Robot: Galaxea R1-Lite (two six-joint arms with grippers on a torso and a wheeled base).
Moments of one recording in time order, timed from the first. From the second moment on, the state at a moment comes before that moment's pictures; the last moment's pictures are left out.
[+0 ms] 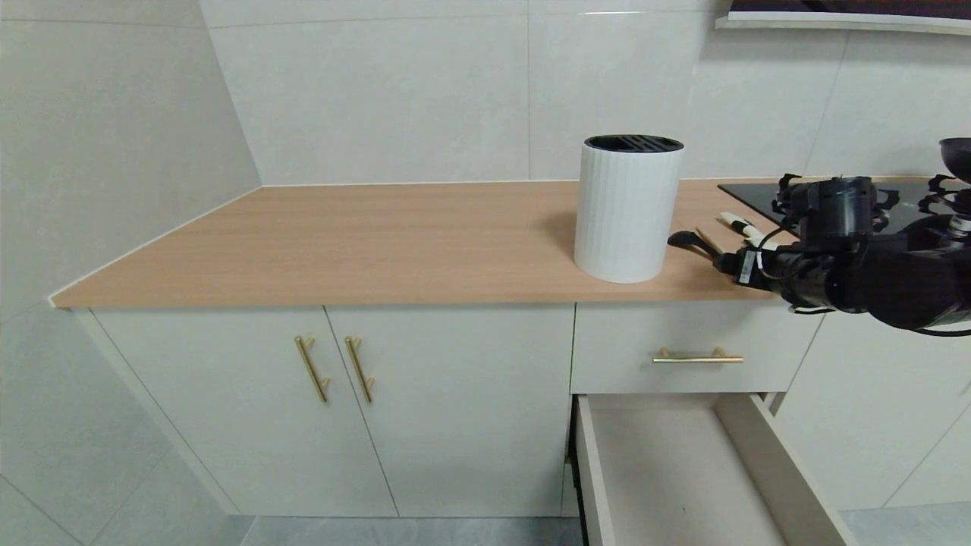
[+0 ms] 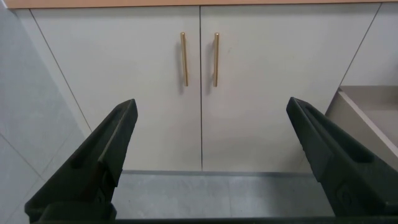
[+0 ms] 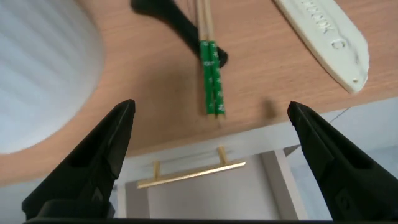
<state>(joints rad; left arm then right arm) 0.00 0.00 0.00 0.00 0.02 0.00 0.15 1.93 -1.22 -0.31 -0.31 0.26</state>
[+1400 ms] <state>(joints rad) 0.00 0.00 0.00 0.00 0.02 0.00 0.15 1.87 -1.20 -0.28 -0.31 0.26</state>
